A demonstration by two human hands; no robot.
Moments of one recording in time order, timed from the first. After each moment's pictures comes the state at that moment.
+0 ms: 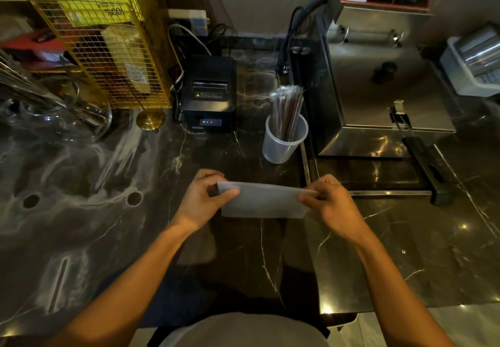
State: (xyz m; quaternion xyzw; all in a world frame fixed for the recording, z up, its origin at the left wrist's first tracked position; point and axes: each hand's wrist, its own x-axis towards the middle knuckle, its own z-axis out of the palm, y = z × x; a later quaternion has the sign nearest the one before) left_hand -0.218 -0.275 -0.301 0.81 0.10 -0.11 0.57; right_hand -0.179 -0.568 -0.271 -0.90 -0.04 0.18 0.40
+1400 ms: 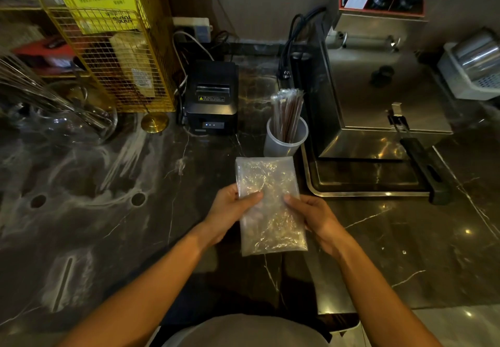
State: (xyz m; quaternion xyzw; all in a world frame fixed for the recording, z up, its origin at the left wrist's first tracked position) left_hand -0.222 -0.321 -0.306 0.56 0.16 -0.21 0.79; right_hand -0.197 -0.549 -0.300 -0.66 0.13 0.32 0.66
